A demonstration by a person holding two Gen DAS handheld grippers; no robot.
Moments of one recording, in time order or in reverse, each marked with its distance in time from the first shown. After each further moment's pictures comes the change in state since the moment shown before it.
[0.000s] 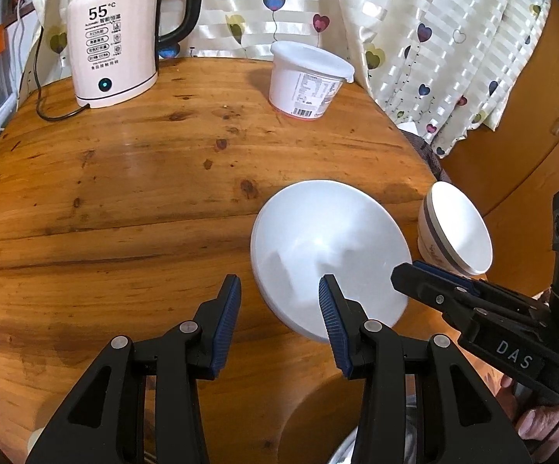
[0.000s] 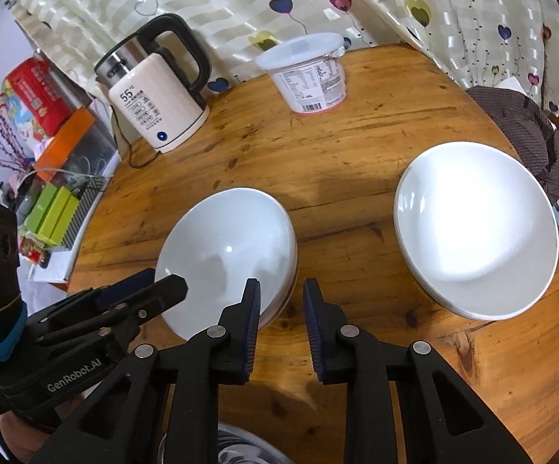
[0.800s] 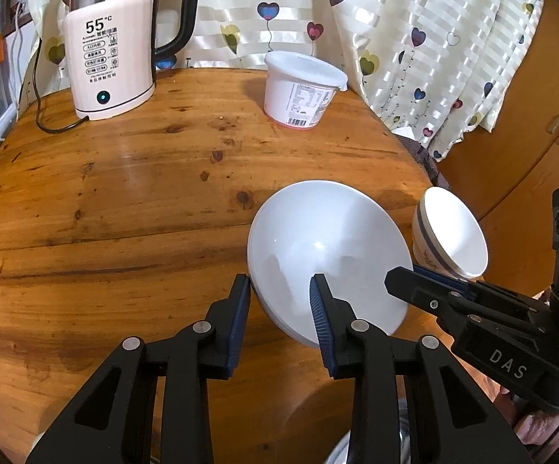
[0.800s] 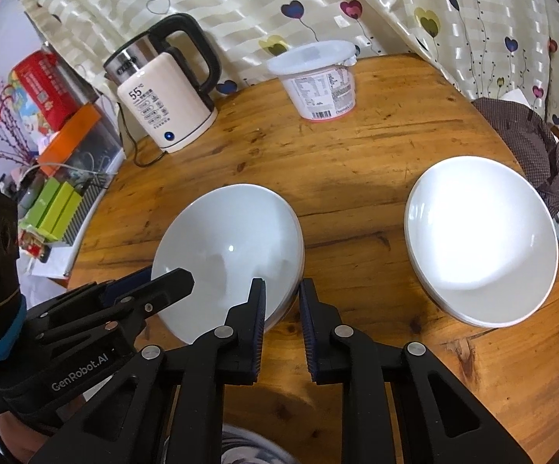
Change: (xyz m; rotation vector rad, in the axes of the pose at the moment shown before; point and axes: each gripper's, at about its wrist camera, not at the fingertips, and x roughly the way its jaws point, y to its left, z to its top) left arm -0.008 -0.003 0.002 0.020 -0.032 0.003; right arm -0.005 0.009 0.002 -0.035 -0.016 0.000
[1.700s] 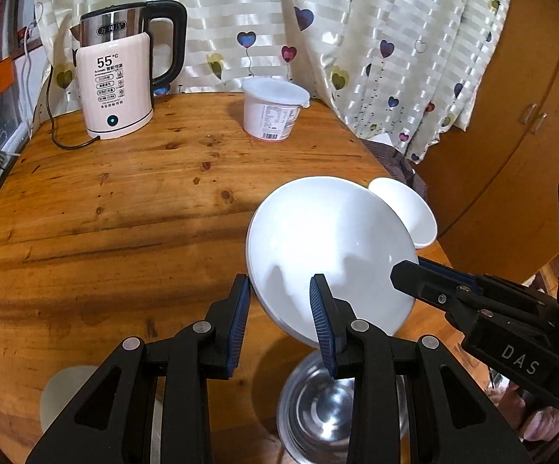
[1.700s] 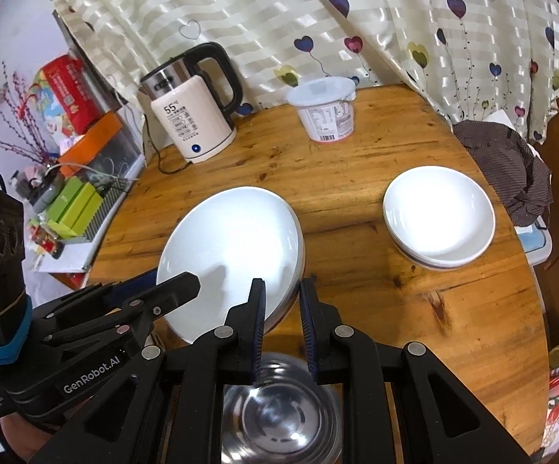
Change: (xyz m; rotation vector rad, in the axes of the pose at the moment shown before) left arm -0.070 -0.027 -0.036 0.049 -0.067 -0.016; right arm -0.079 0.029 -0.037 -0.029 -0.082 -0.018
